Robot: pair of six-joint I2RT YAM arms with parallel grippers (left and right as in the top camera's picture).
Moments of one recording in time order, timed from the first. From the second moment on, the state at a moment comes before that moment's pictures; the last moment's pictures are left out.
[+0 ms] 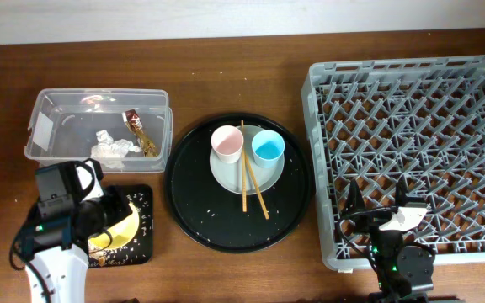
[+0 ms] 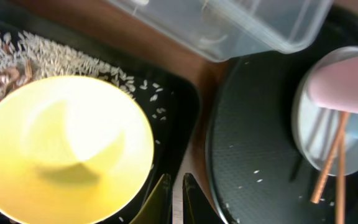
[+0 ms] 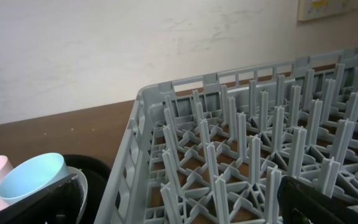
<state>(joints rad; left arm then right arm) 0.27 1.06 0.81 -0.90 0.24 -0.25 0.09 0.01 0.01 -0.07 0.10 0.20</state>
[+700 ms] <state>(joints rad) 0.27 1.23 0.76 -0.78 0.03 -0.34 0.09 0.01 0.01 -0.07 0.10 0.20</state>
